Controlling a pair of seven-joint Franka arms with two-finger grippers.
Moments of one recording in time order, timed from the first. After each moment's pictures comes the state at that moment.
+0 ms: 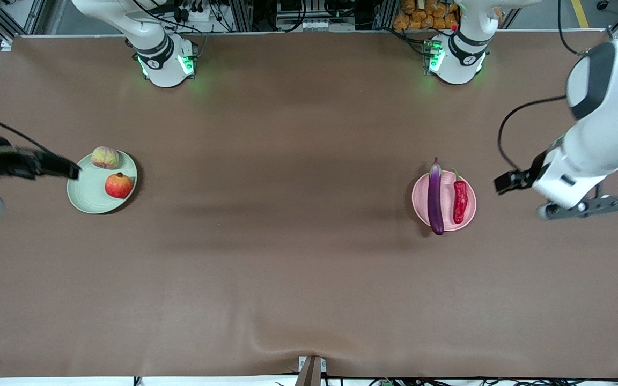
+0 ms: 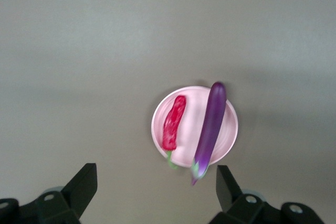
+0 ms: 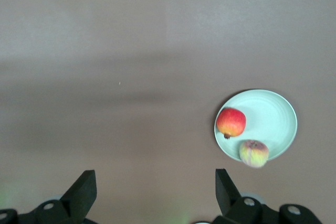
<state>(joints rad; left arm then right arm) -0.02 0.17 -0.14 -1.60 0.08 1.69 -0.26 0.22 0.34 -0.30 -1.06 0.23 1.23 0.03</state>
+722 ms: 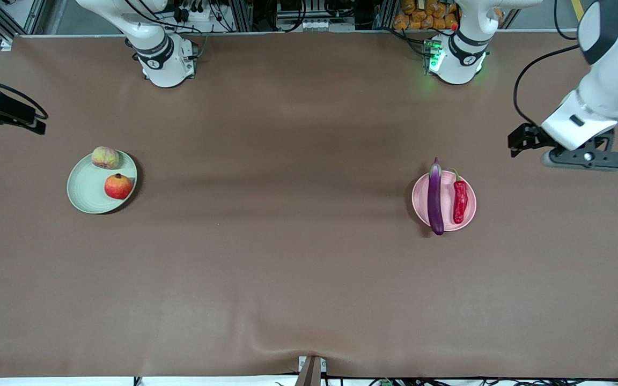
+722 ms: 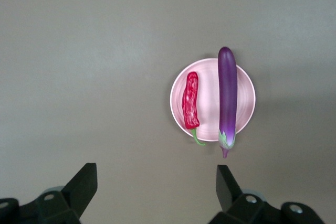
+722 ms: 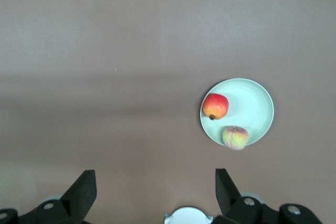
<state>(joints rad) -0.09 -0.08 -0.03 -1.87 0.07 1.80 0.02 -0.05 0.16 0.06 -1.20 0.09 1.26 0.03</state>
